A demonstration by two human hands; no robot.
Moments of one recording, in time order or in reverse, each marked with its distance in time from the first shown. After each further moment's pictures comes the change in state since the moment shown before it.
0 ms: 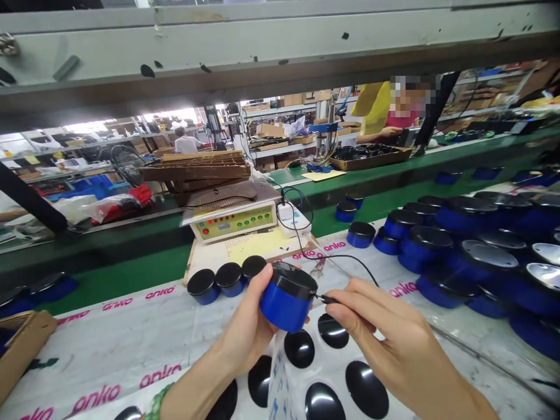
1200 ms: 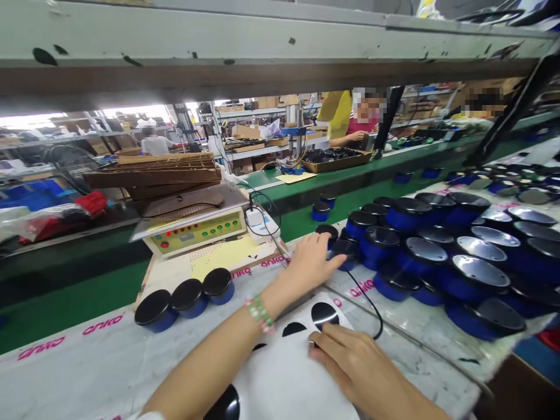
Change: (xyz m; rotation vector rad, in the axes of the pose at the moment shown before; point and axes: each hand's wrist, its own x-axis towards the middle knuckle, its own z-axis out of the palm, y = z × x) left_hand 0.160 -0.056 0.084 1.578 -0.246 0.762; right_hand -0.085 0.063 0.004 -0.270 -0.461 0.212
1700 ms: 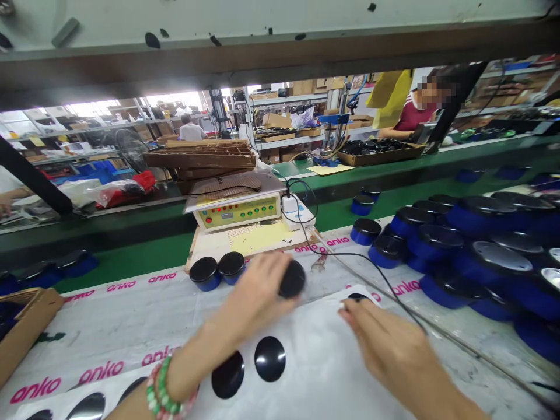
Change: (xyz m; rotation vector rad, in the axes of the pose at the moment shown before) left_hand -0.162 -0.037 -0.105 0.343 0.139 0.025; right_hand 0.025 -0.025 -0.011 -0.215 0.445 -0.253
